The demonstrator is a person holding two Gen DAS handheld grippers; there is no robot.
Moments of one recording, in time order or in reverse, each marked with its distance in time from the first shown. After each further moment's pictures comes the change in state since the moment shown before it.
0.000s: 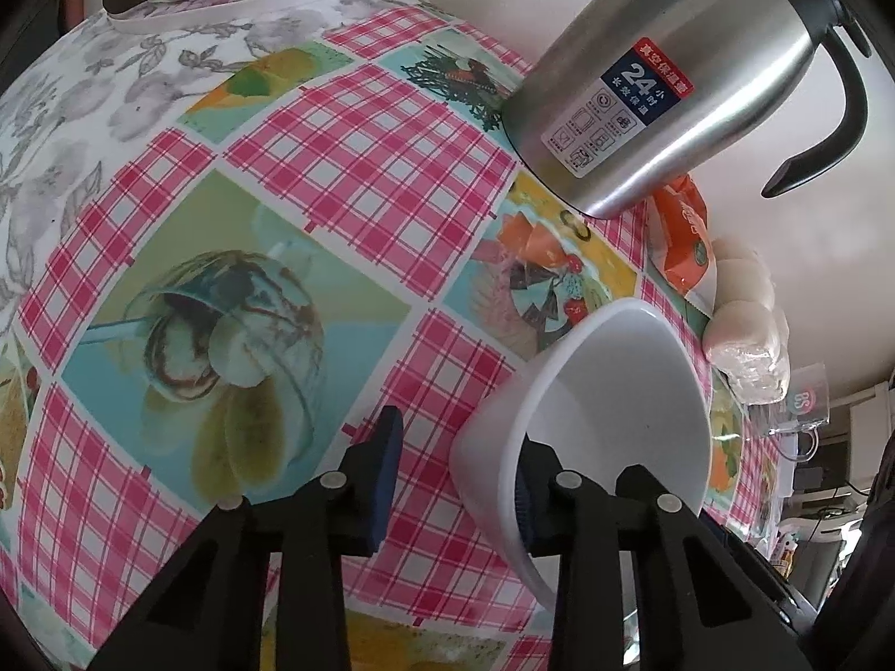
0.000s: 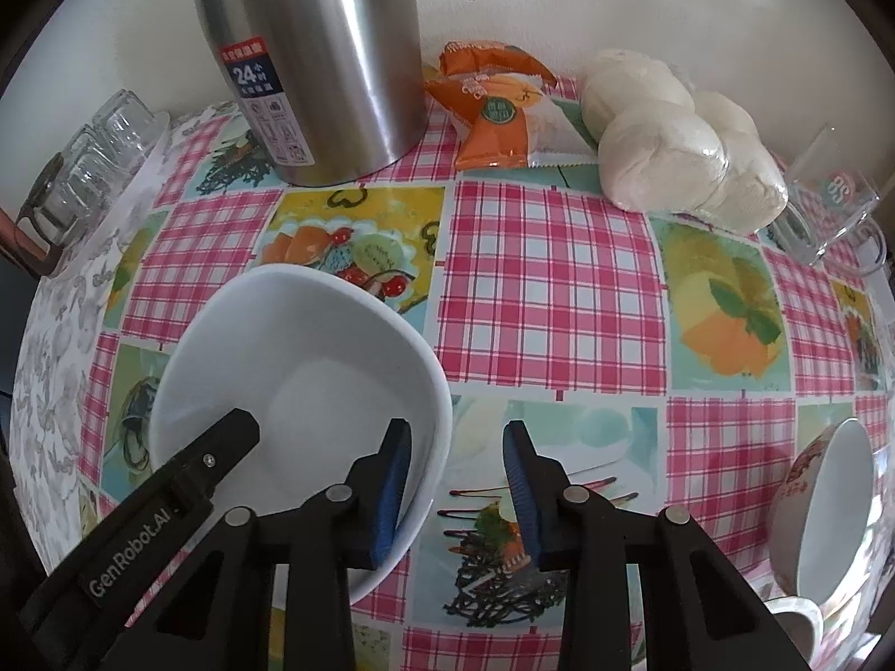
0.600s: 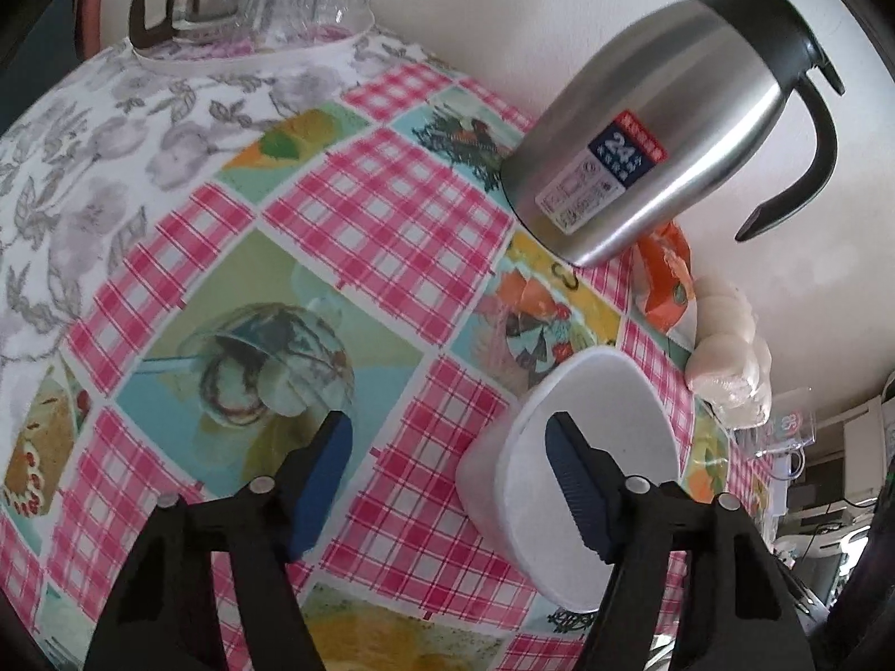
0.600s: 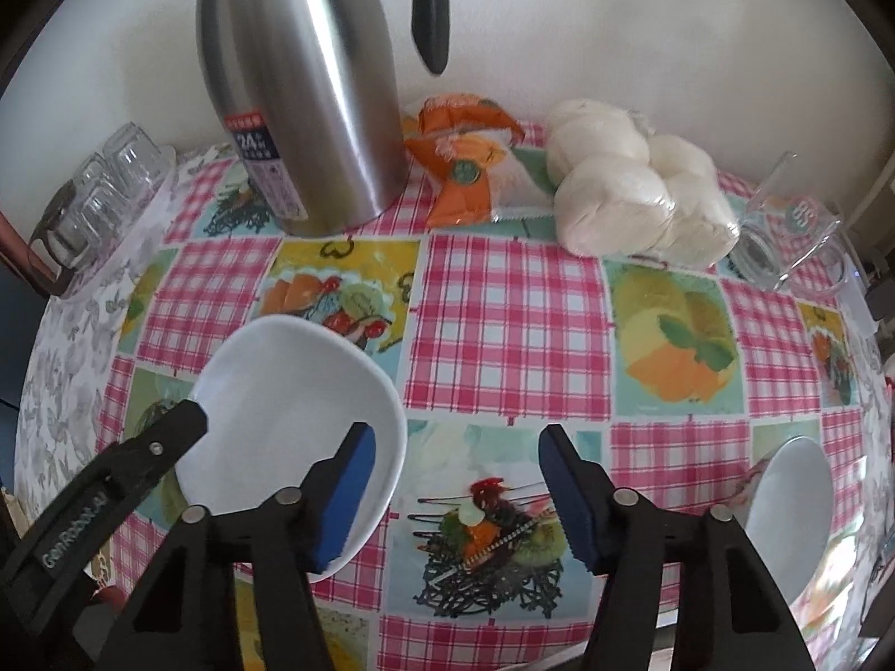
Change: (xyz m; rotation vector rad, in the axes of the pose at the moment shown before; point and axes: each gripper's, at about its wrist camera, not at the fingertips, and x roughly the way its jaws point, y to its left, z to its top) left arm -0.028 0.005 0.005 -0.007 -0.086 -0.007; right arm -0.029 -0.014 0.004 -0.005 -0.068 -0.007
